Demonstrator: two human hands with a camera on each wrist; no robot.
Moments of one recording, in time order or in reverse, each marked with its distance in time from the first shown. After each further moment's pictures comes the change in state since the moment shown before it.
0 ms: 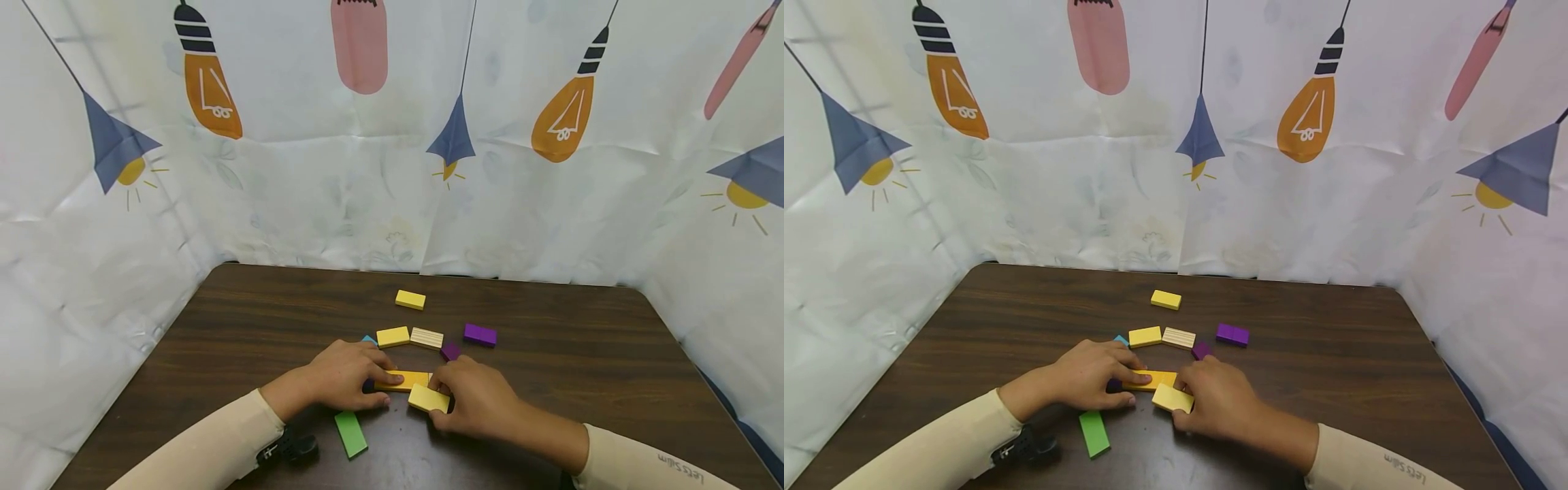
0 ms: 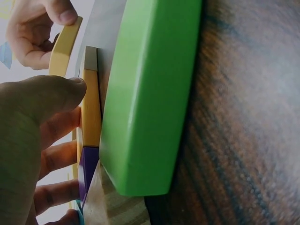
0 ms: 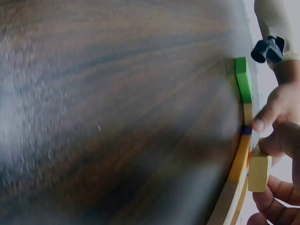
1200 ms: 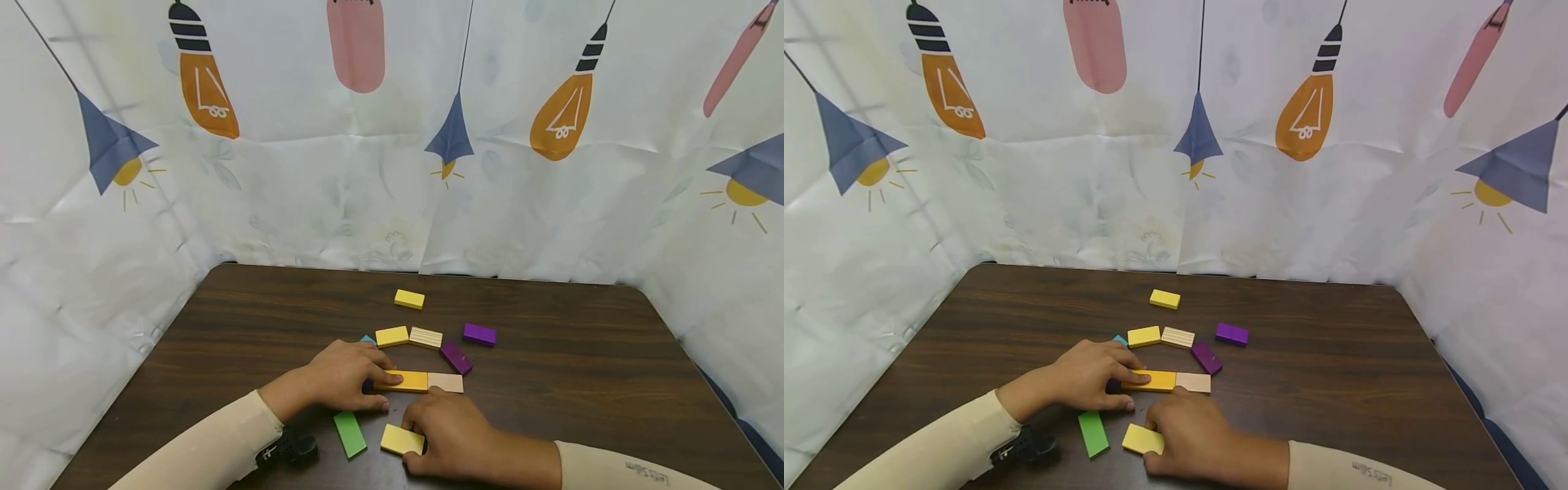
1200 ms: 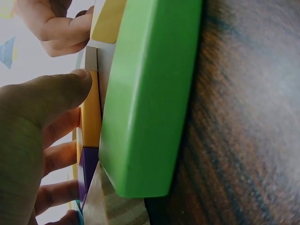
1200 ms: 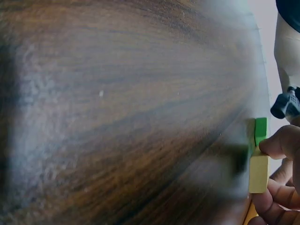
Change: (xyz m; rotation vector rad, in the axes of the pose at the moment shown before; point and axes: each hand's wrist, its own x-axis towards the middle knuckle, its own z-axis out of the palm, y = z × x) left_hand 0.001 0.000 0.000 -0.001 -0.011 -0.016; right_hand -0.006 -0.036 0.029 -0.002 -0.088 -0.149
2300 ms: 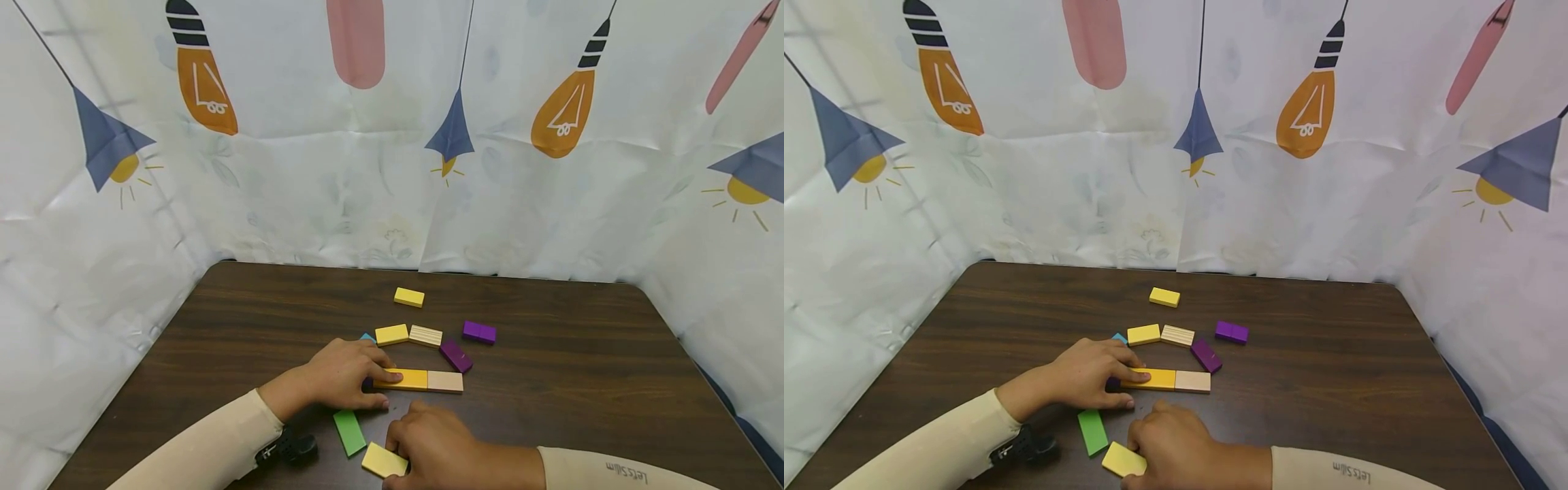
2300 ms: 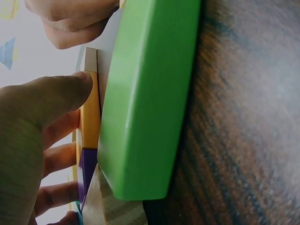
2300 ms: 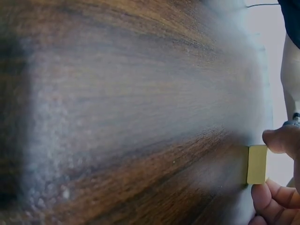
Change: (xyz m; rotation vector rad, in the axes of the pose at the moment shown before) left_hand 0.000 0.000 0.001 -0.007 0.020 0.003; right_hand 0.007 -0.017 0.013 0.056 -0.101 -0.076
